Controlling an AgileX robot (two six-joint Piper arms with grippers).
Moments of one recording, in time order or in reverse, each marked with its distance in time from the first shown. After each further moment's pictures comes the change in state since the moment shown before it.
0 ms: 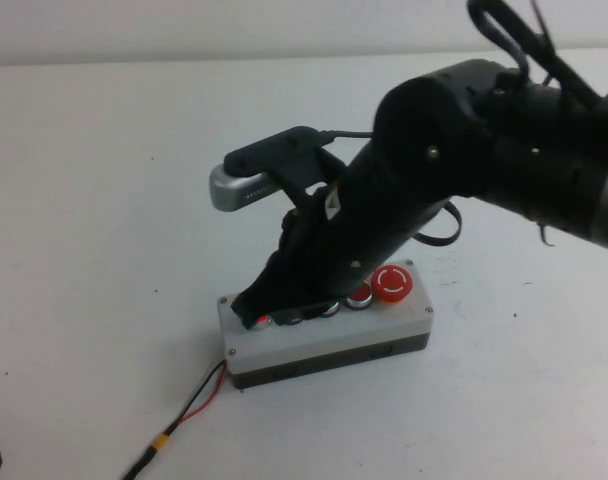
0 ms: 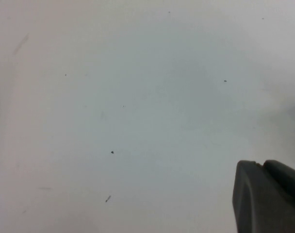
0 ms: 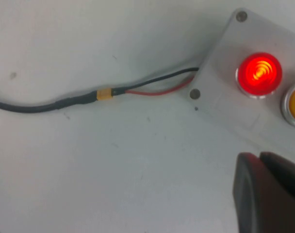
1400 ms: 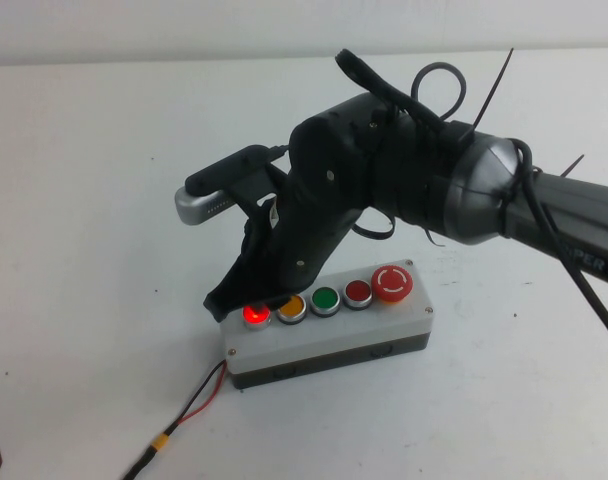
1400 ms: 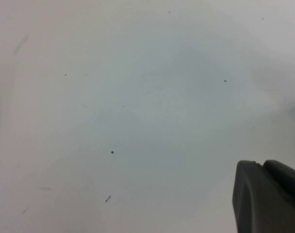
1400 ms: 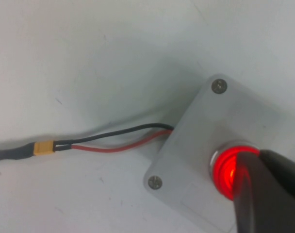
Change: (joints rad) right arm 0.007 0.266 -0.213 -0.093 -0.013 0.002; left arm 0.000 0.000 0.000 0.000 0.000 0.000
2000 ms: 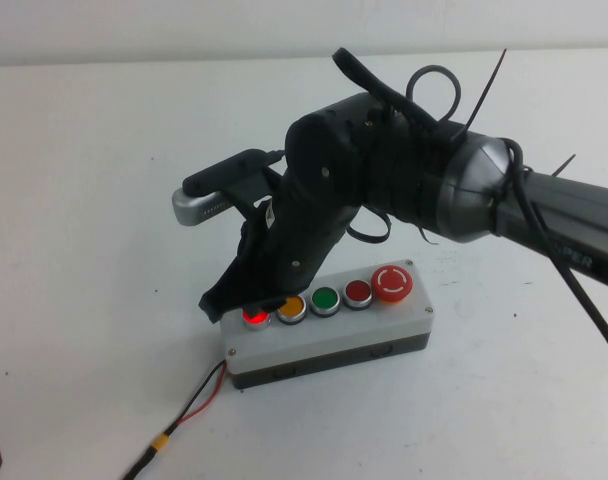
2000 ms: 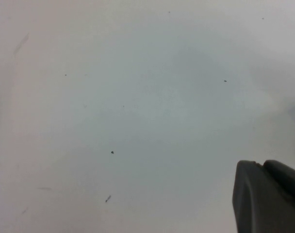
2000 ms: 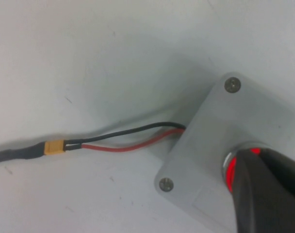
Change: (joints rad) right arm 0.000 0.030 -0.022 0.023 0.041 0.002; left arm 0.000 0.000 0.000 0.000 0.000 0.000
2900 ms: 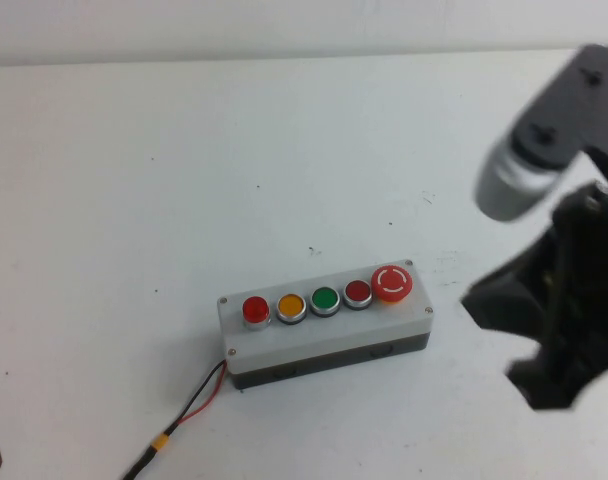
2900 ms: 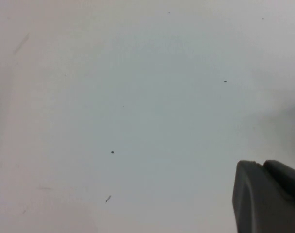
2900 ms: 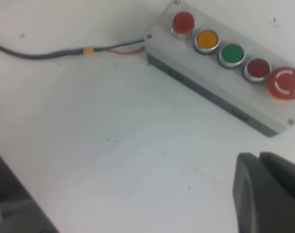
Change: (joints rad) right arm 0.000 -0.911 0.549 -0.110 0.044 -0.019; left arm 0.000 0.000 0.000 0.000 0.000 0.000
